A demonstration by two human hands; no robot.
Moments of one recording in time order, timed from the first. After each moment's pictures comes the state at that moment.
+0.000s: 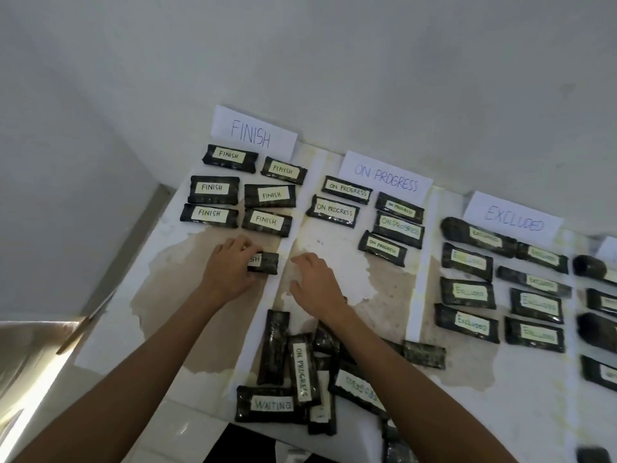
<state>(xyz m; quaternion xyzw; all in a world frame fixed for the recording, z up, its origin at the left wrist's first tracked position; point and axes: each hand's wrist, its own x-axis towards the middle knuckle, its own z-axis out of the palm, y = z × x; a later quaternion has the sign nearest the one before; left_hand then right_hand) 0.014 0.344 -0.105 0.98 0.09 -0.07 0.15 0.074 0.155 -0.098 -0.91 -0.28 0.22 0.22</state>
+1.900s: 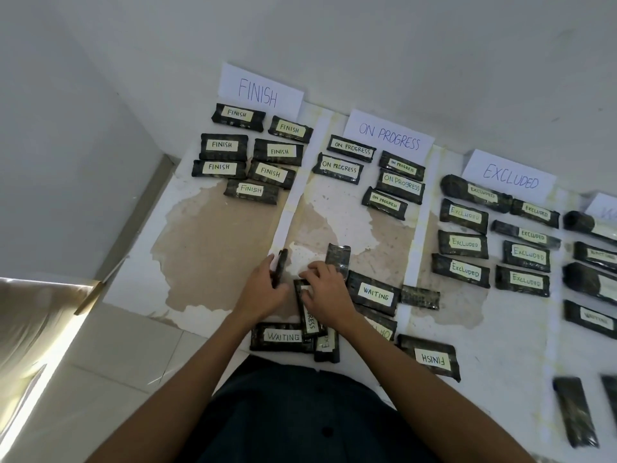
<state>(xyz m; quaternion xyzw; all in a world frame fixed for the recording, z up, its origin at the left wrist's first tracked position) -0.088 0.244 -0.109 0.80 0.32 -0.15 0.49 -0.023 0.097 -0.113 -0.91 -0.32 0.22 0.16</state>
